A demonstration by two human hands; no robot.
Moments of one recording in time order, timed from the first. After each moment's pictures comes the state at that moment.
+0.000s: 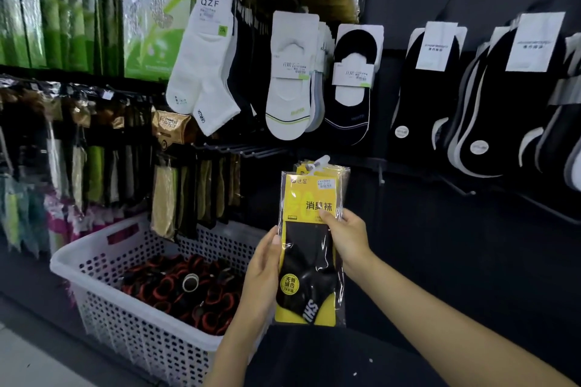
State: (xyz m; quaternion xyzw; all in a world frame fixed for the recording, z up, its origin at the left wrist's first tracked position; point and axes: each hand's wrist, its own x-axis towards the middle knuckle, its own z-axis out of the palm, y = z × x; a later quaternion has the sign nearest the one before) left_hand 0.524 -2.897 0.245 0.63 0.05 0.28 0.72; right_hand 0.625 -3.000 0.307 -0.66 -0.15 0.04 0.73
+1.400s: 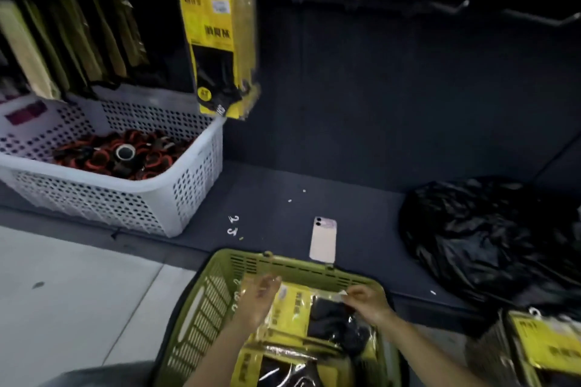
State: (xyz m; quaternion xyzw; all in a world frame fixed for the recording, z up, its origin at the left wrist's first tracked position) left_hand 0.435 -3.083 -0.009 0.73 0.28 -0.03 0.63; right_hand 0.511 -3.312 -0.022 -0.85 0.08 0.27 0.45
